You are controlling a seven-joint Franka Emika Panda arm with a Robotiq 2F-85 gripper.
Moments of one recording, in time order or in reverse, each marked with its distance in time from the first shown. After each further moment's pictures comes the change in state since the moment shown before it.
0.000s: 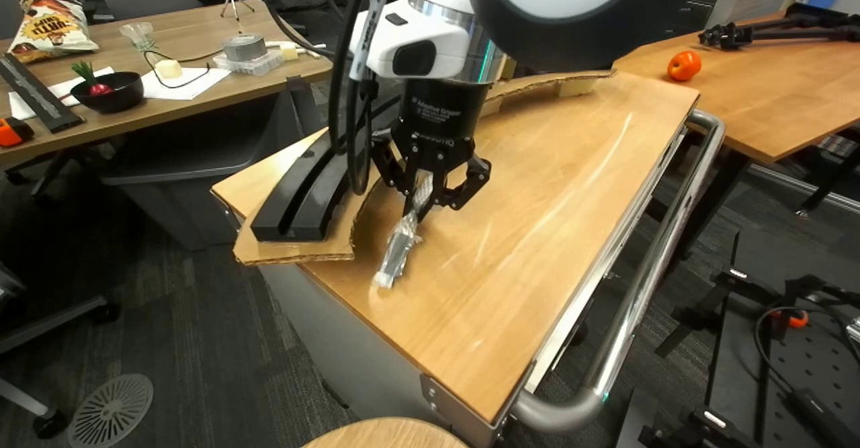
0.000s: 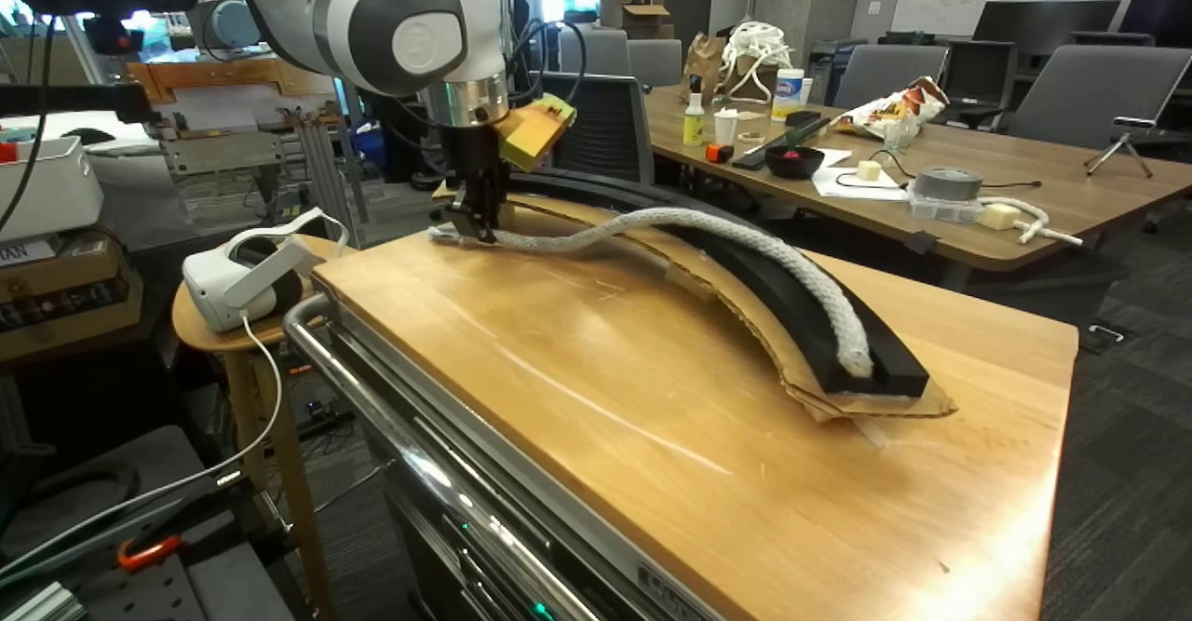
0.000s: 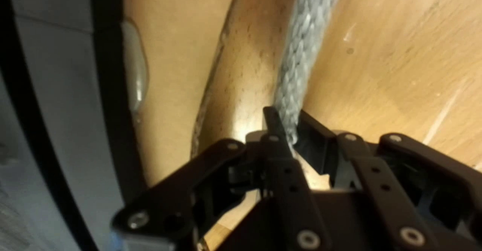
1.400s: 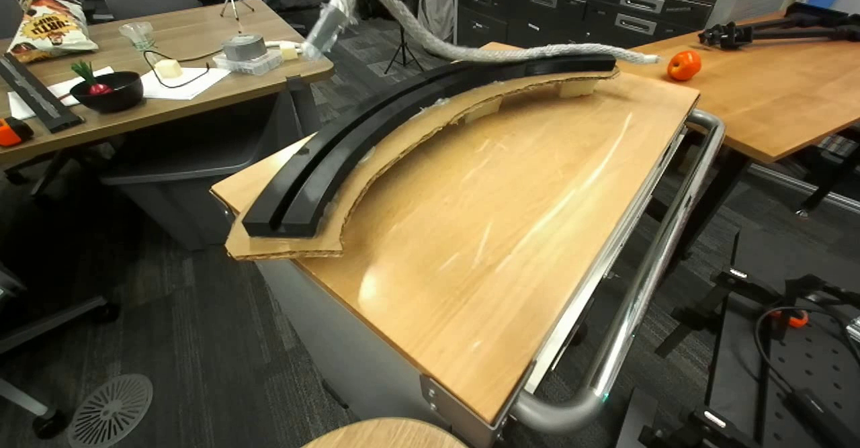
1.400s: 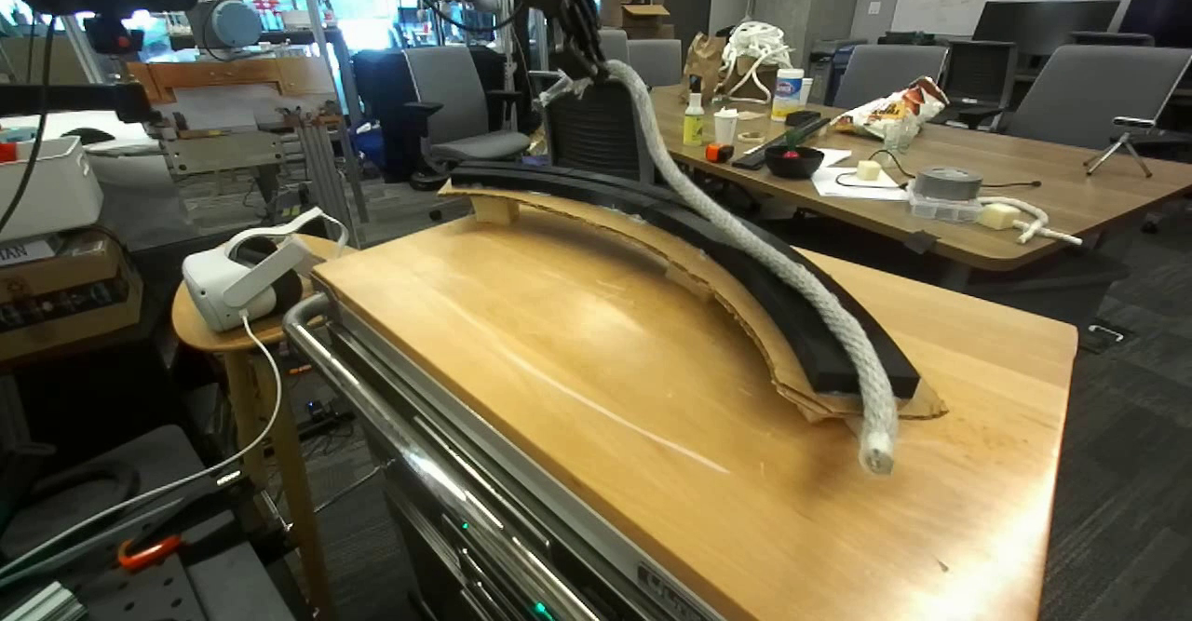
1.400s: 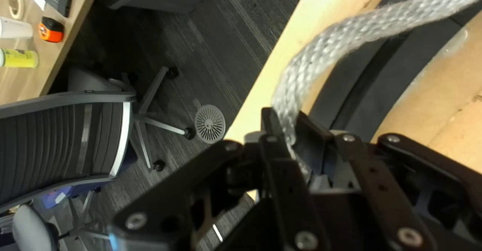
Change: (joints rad) arm -0.015 -0.124 -0.123 0.161 -0.470 0.190 0.254
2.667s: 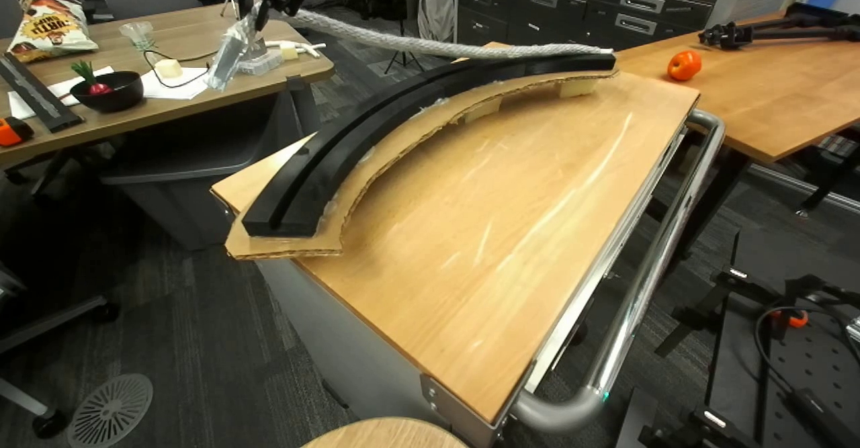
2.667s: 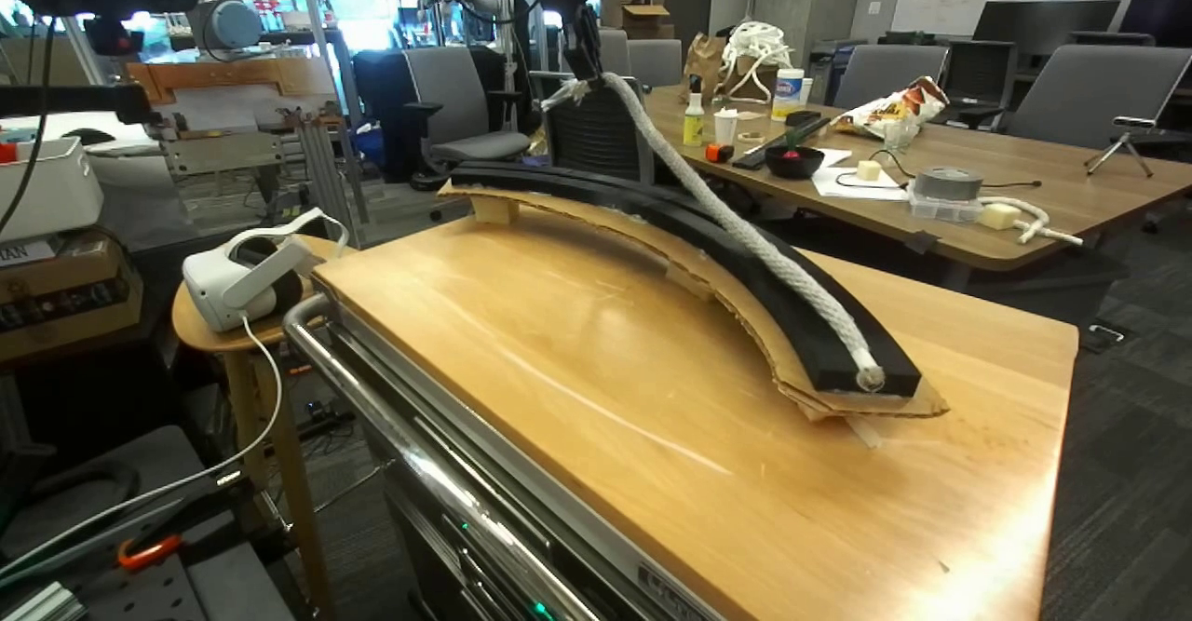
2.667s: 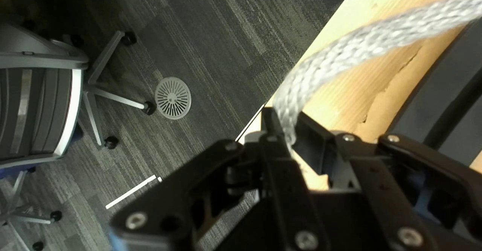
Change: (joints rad) arm 0.076 0.391 0.061 0.605 0.038 -0.426 -0.099
